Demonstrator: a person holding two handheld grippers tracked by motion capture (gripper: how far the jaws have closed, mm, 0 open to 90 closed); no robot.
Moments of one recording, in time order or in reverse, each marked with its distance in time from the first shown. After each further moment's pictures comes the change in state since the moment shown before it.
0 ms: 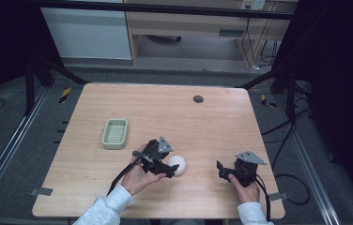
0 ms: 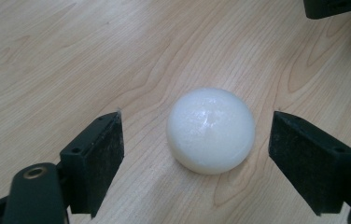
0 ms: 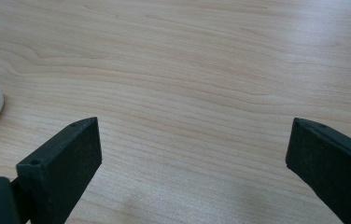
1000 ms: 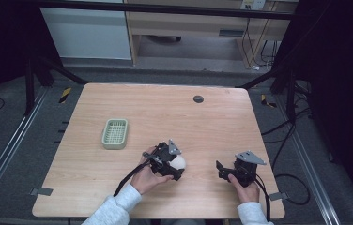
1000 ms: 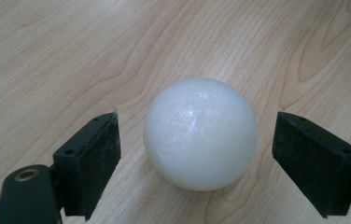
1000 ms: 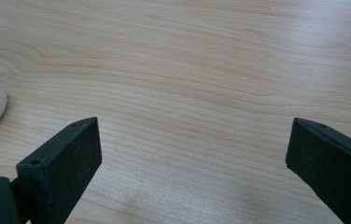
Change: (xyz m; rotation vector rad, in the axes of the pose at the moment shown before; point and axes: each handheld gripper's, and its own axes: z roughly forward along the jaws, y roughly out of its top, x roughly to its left) left arm -0.009 0.000 0.035 0.079 -0.014 0.002; right arm 0.001 0.000 0.000 0.000 0.008 0.000
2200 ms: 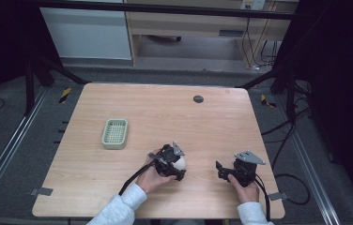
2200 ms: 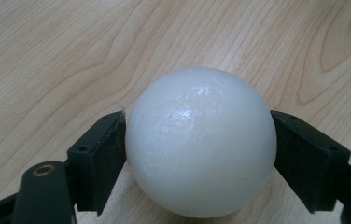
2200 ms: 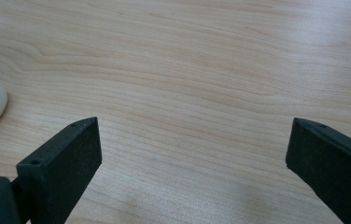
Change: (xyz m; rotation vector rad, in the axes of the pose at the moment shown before) left arm -0.002 -0.001 0.025 0.058 -0.006 0.010; right arm 0.001 0.000 0.001 0.004 -0.001 -0.008
